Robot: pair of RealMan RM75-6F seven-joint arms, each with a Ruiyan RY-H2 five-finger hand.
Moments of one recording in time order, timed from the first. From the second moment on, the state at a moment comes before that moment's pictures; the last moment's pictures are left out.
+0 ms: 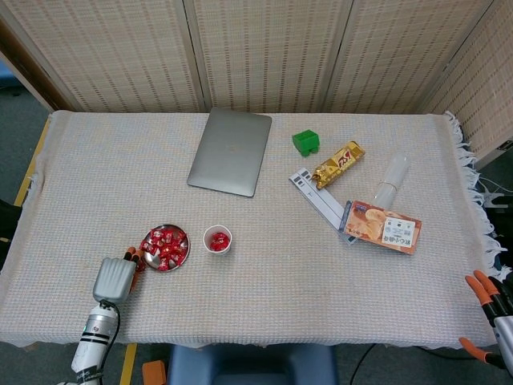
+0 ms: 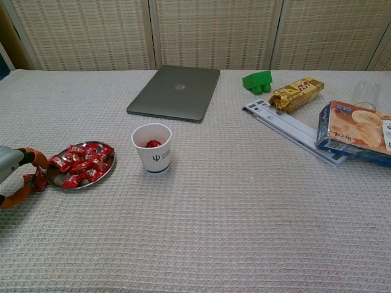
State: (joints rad) left arm -0.33 -1.69 -0.01 -1.21 1.32 1.32 0.57; right arm -0.14 -0.94 -0.11 -1.64 -1.70 1.61 0.10
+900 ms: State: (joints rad) left arm -0.31 -1.70 -0.02 -1.14 1.33 1.28 0.57; right arm -0.14 -0.94 -0.12 -1.64 -1.70 1.60 0.09
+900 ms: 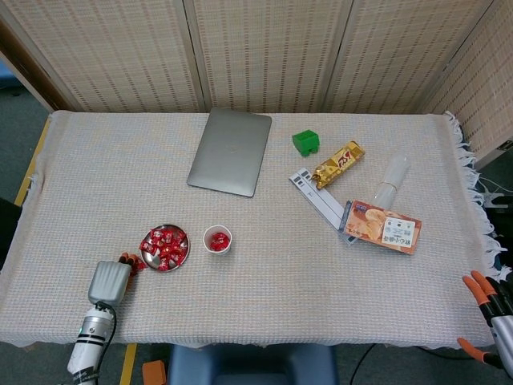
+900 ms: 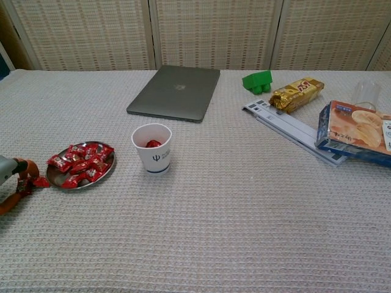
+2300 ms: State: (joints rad) left arm -0.32 -1.65 -0.07 -1.30 1.42 1.35 0.49; right arm -0.12 -0.94 -0.11 -1.65 -1.68 1.57 0.07
